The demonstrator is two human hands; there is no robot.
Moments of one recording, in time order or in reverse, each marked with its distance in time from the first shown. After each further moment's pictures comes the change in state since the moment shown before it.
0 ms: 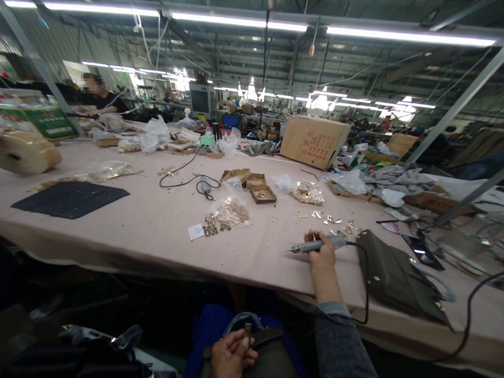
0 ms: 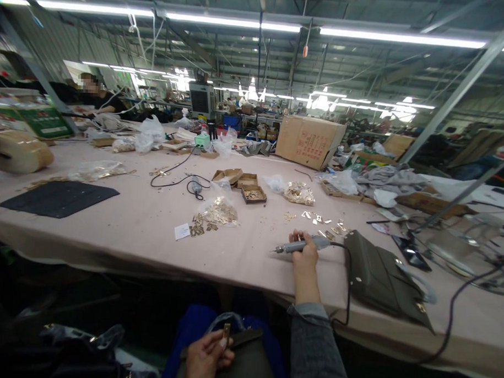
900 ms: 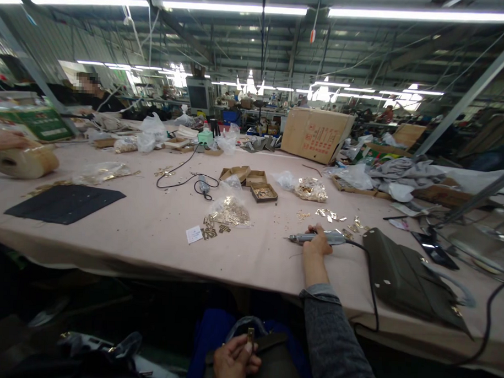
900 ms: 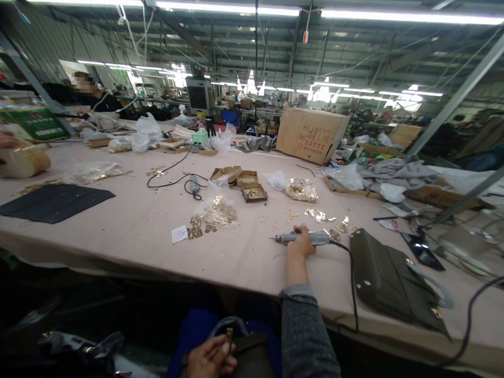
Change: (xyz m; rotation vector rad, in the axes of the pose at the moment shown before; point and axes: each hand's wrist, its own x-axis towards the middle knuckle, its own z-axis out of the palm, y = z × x) left_hand 0.007 0.011 0.011 0.023 0.033 -0.060; right_hand 0.045 0.045 0.034 0.013 0.442 -0.312
